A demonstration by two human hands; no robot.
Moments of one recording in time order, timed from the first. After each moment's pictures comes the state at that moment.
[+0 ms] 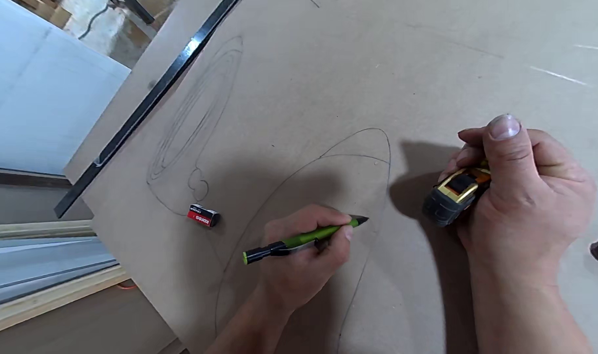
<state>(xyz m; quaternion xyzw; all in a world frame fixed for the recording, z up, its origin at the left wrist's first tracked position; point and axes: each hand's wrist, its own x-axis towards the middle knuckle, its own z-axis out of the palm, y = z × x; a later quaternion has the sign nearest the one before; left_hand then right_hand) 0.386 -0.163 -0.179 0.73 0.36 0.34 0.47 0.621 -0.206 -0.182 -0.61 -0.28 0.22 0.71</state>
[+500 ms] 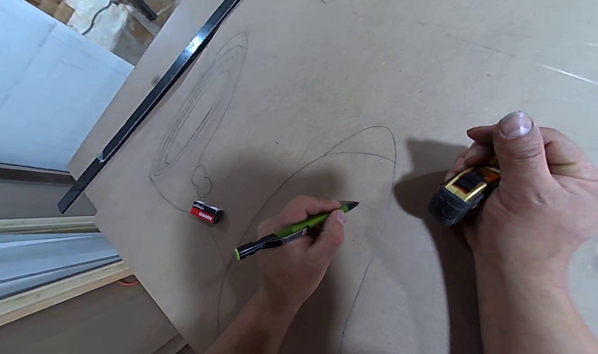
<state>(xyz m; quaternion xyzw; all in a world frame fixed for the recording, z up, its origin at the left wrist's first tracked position) 0.390 -0.167 -0.180 0.70 0.43 0.38 0.43 0.621 -0.205 -0.183 -0.61 -0.28 0.21 0.71</state>
